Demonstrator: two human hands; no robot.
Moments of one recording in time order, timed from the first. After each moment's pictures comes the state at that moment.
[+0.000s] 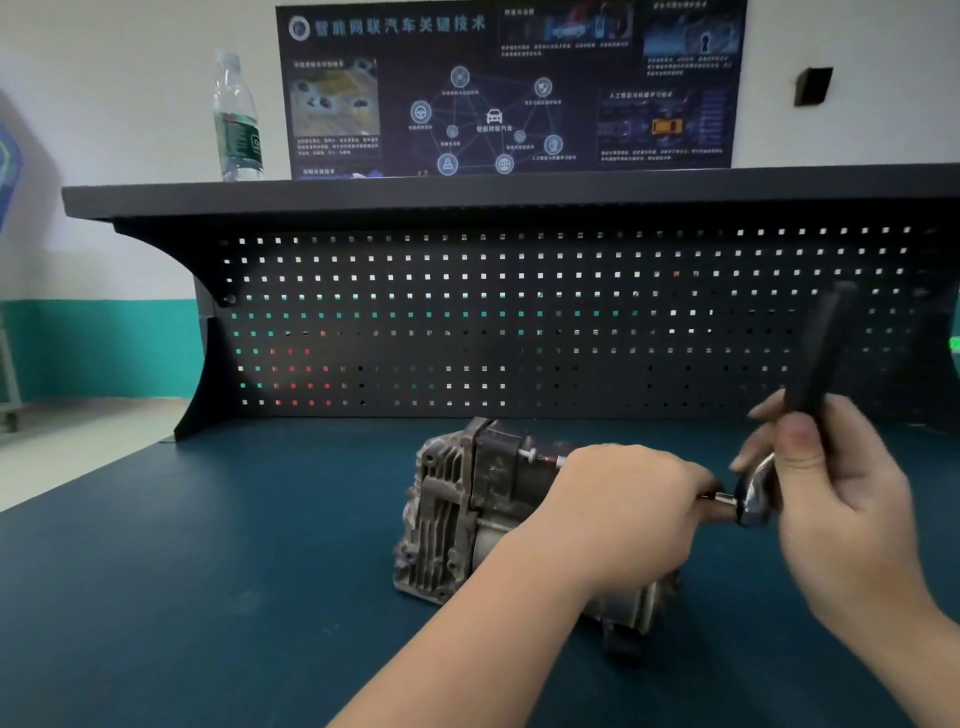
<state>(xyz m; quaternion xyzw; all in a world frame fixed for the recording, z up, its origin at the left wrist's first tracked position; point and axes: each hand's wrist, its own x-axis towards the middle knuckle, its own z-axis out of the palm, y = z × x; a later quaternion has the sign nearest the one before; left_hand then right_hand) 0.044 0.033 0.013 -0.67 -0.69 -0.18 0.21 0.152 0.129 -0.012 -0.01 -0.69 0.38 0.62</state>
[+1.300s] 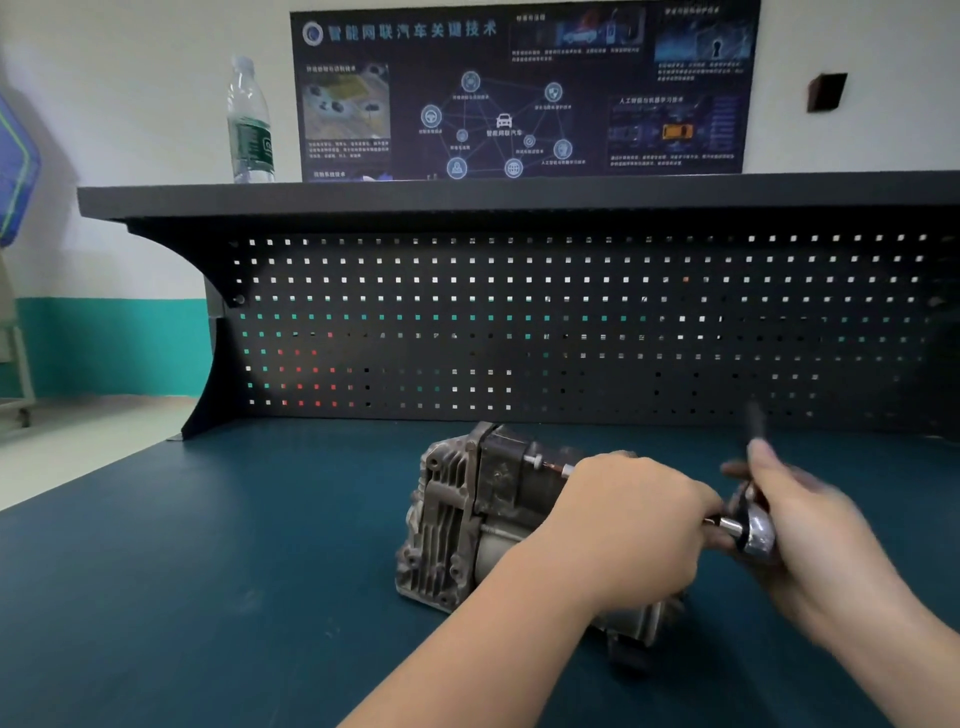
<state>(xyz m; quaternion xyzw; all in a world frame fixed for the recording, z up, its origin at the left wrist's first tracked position) 0.042 0.034 0.007 -0.67 -0.69 -0.15 0.23 0.135 0.149 -0.023 -0.23 -0.55 0.65 0.48</state>
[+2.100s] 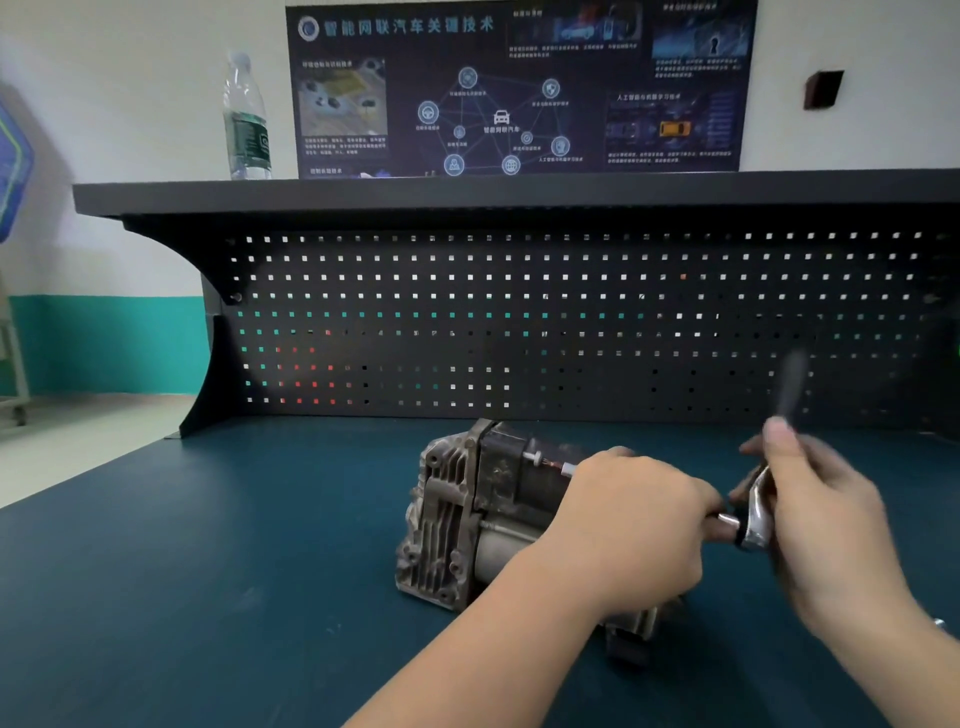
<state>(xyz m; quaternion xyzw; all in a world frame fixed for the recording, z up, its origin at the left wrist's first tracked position) 0.047 0.035 0.005 -0.67 -0.68 -0.16 0.26 0.142 0.137 -0.020 -0.21 -0.59 0.54 0.56</state>
